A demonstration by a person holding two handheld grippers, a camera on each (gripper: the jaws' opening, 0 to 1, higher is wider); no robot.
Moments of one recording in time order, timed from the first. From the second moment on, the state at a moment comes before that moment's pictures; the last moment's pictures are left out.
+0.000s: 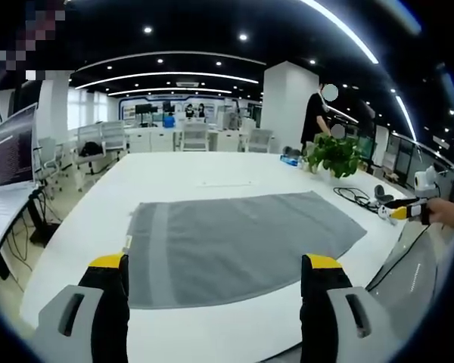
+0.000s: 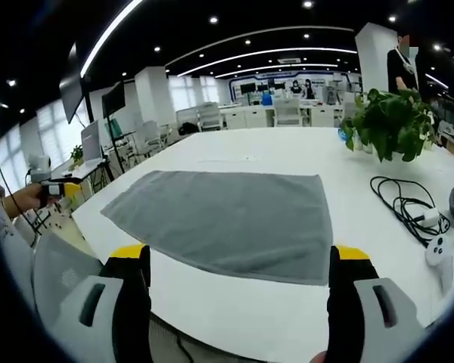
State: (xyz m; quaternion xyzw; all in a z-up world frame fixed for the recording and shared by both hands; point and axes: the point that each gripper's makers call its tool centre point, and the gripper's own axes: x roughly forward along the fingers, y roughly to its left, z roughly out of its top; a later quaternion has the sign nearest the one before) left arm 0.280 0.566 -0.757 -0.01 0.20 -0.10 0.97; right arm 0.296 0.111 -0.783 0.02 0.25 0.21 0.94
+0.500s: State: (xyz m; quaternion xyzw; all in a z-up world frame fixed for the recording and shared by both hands) left arm 0.276 0.566 -0.760 -0.01 0.21 -0.09 0.97; right arm 0.293 0.113 -0.788 0.00 0.26 0.22 0.94
